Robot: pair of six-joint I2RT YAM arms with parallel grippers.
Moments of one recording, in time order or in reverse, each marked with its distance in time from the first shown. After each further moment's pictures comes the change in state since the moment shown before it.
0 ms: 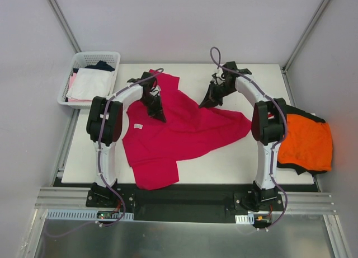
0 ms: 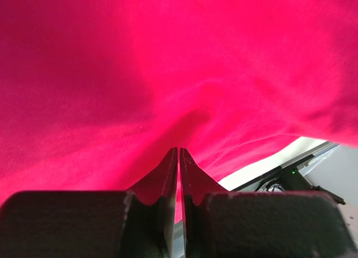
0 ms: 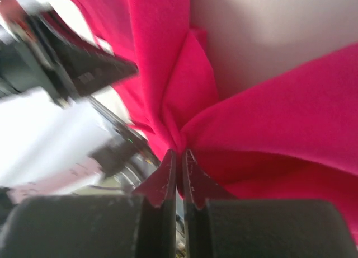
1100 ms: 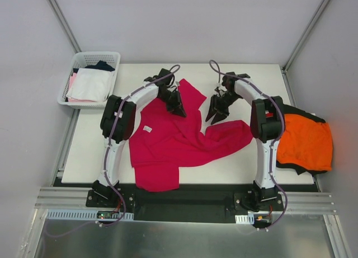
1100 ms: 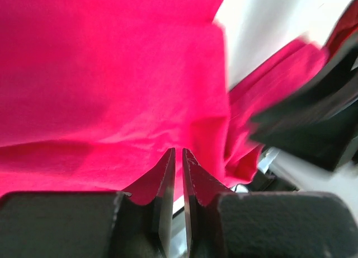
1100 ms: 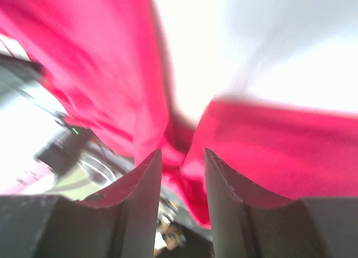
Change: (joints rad) left arm -0.122 0.149 0.224 0.114 0.141 -0.148; right arm 0.019 0.019 -0.104 -0.216 0.193 -0.177
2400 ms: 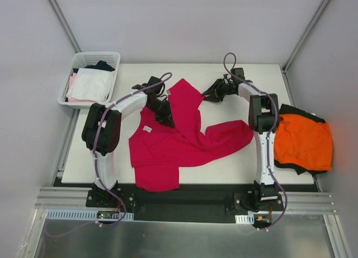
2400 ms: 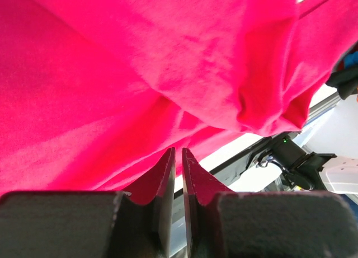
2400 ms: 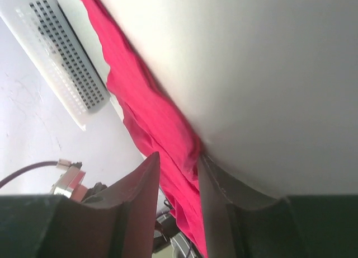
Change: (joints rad) left arm 0.001 -0.301 -0.389 -0.019 -0.068 0.086; right arm -0.139 0.308 0.173 0.770 -0.291 0.548
